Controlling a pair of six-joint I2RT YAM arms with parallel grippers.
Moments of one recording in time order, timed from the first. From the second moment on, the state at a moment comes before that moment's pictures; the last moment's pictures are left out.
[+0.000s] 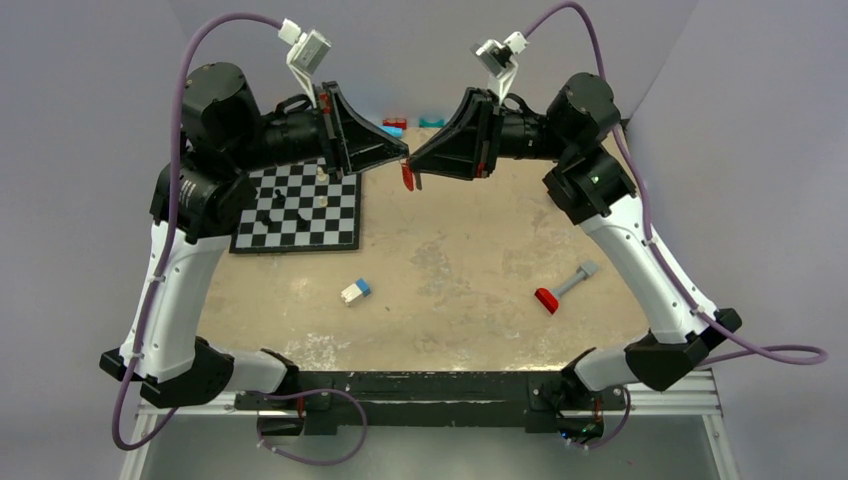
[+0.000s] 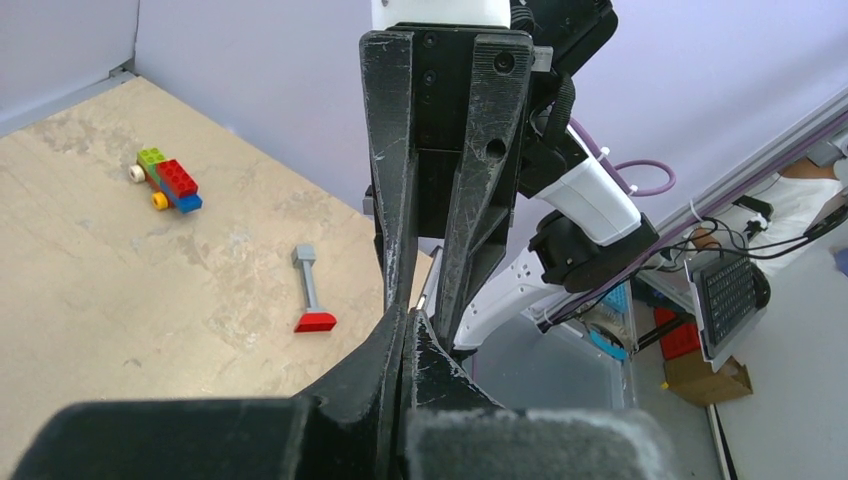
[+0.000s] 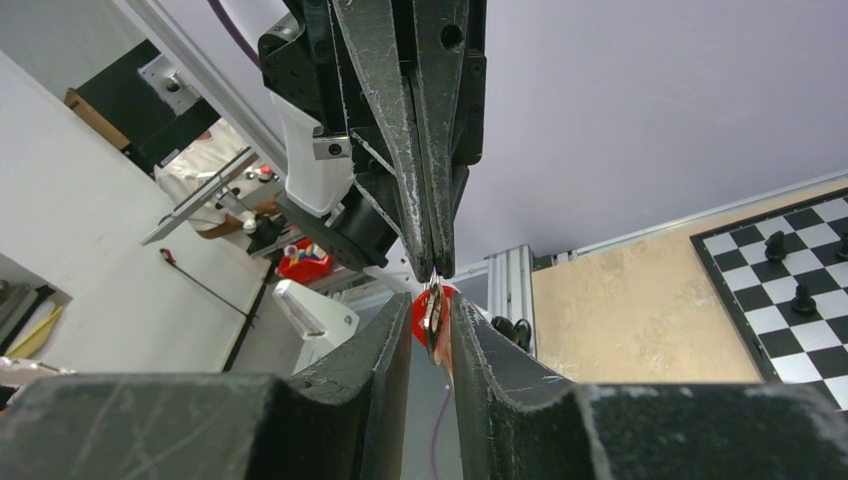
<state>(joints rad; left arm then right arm) -0.49 1.35 2.05 -0.69 0.78 -0.52 0.60 1.42 1.78 -0.07 -0.99 0.77</state>
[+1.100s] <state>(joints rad) -0.56 1.21 1.83 -0.42 0.47 -0.68 0.60 1.43 1.78 0.04 -0.87 0.87</state>
